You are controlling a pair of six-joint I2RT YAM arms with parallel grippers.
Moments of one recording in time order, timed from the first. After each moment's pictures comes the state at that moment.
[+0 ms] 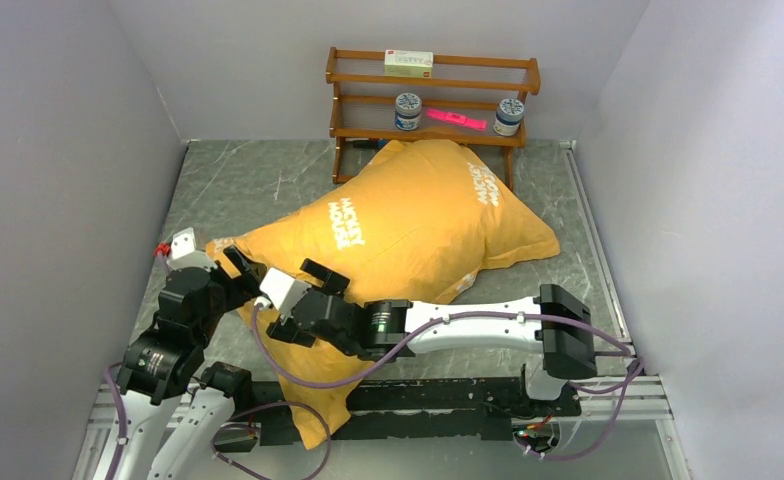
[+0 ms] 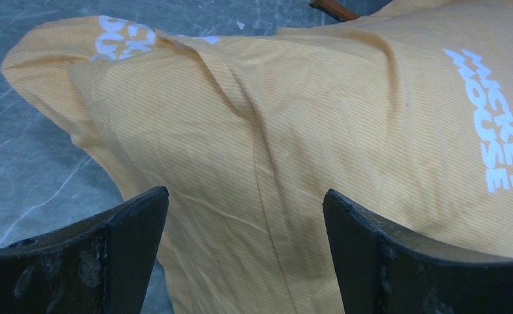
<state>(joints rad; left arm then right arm) -0.29 0.41 0.77 -0.80 -0.26 -0.59 1.44 1.69 1.36 -0.17 0.53 -0.12</state>
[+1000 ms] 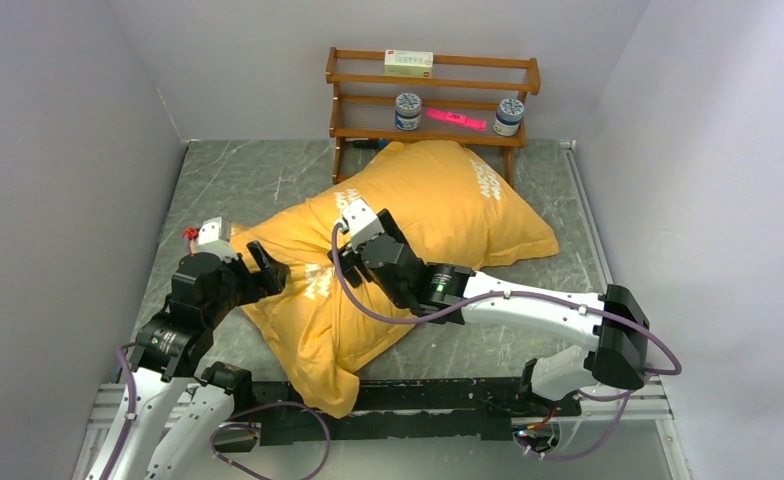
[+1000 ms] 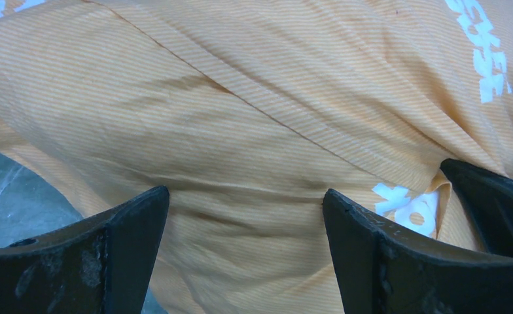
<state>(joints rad) -0.29 0.51 0.76 -0.72 -0.05 -0.53 1.18 1.43 1.15 -0.11 0.61 0.00</state>
